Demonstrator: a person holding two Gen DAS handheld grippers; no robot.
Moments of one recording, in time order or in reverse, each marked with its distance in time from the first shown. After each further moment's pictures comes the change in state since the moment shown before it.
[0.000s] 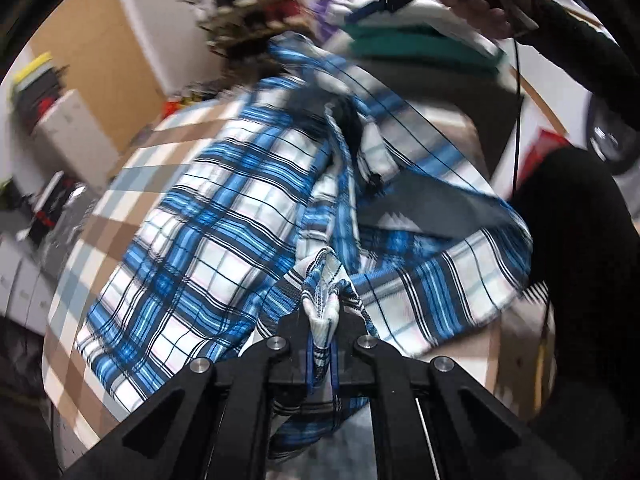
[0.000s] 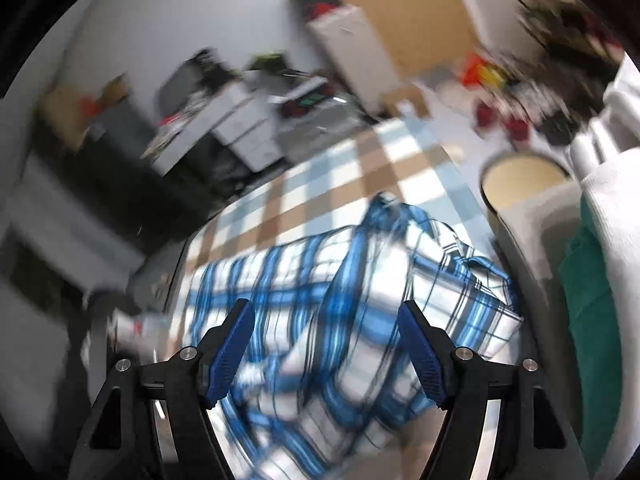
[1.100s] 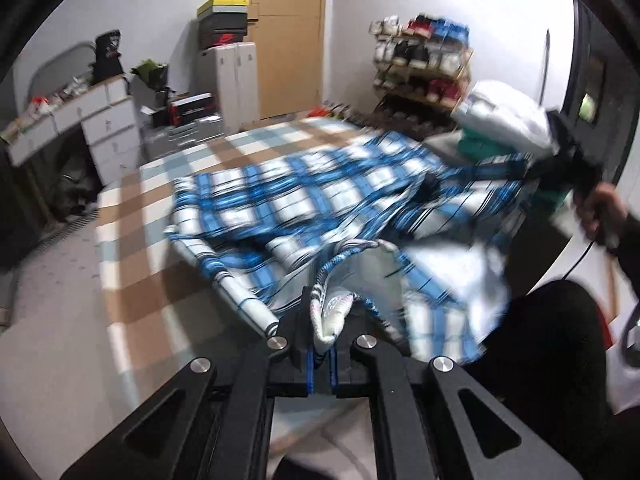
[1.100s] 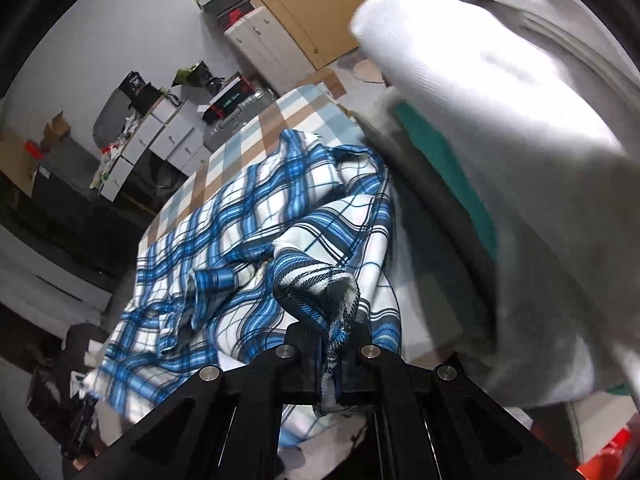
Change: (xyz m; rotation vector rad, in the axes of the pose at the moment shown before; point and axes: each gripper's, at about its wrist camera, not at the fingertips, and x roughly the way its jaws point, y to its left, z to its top) left arm -0.103 -0.066 -0.071 -0.575 -0.162 0.294; right arm -0.080 -0.088 -0.151 0.123 -0.072 -0.128
